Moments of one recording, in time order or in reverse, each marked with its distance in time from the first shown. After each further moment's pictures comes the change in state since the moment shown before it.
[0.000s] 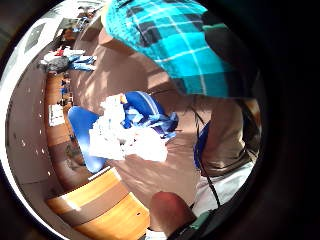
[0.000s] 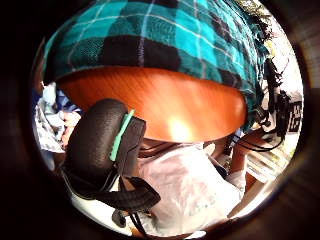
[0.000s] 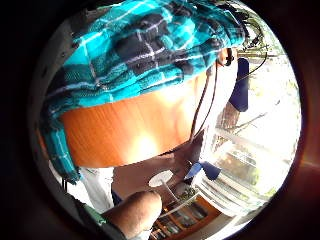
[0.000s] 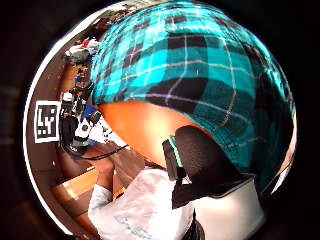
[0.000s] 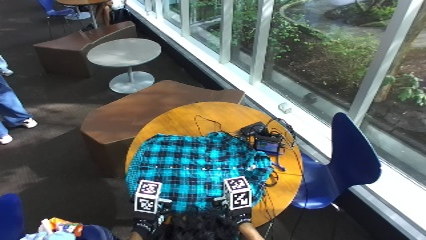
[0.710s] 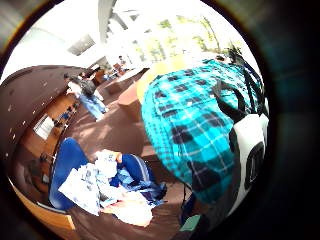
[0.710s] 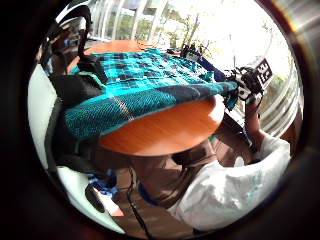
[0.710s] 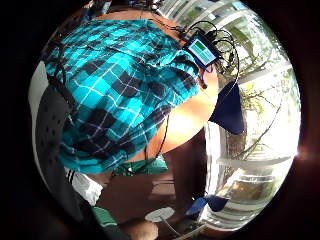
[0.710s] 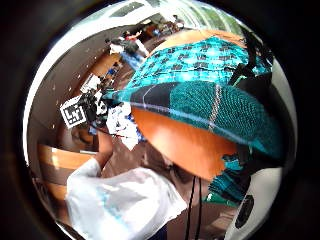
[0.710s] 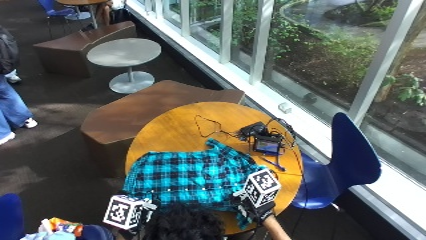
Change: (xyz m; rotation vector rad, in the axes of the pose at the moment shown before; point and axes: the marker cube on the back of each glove) left arm -0.033 0.034 -0.059 0.803 0.182 0.204; right arm 0.051 0.040 -0.072 0.338 -0.076 -0.274
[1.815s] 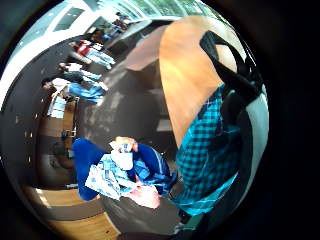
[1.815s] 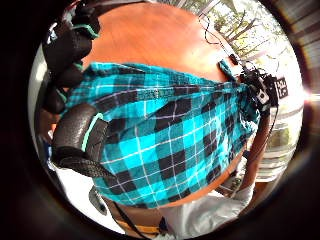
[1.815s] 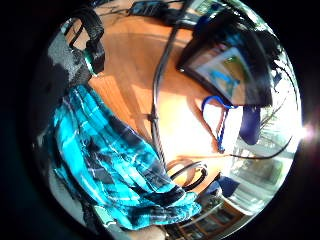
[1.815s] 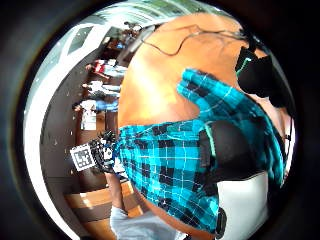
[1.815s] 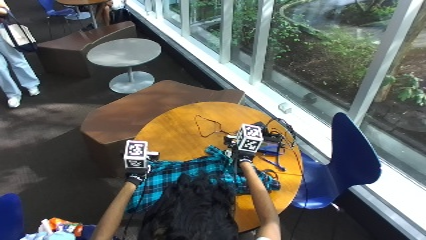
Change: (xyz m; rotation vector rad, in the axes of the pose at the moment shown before) left arm -0.106 -0.164 0.123 -0.406 -0.247 -0.267; right arm 0.119 -0.255 0.026 0.040 -0.099 0.437
